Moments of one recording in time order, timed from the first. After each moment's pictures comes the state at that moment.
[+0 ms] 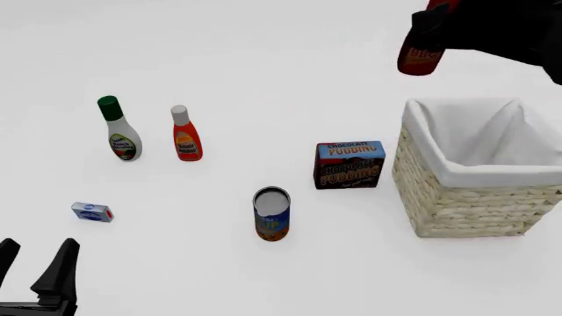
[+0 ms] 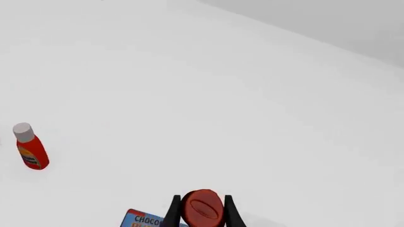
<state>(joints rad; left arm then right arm) 0.00 0.01 0.00 0.00 0.00 0.19 1.35 -1.42 0.35 -0.24</state>
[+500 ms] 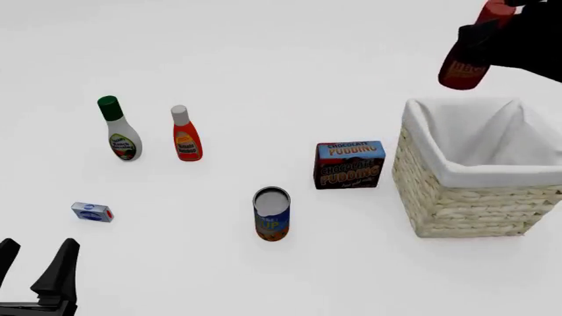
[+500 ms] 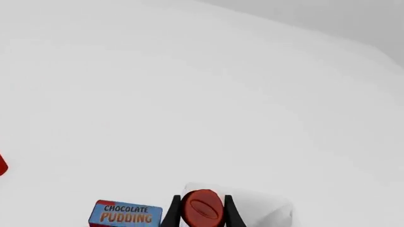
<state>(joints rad) 0.00 0.01 0.00 0.00 0.00 0.05 1.25 -1.28 0.31 -0.22</state>
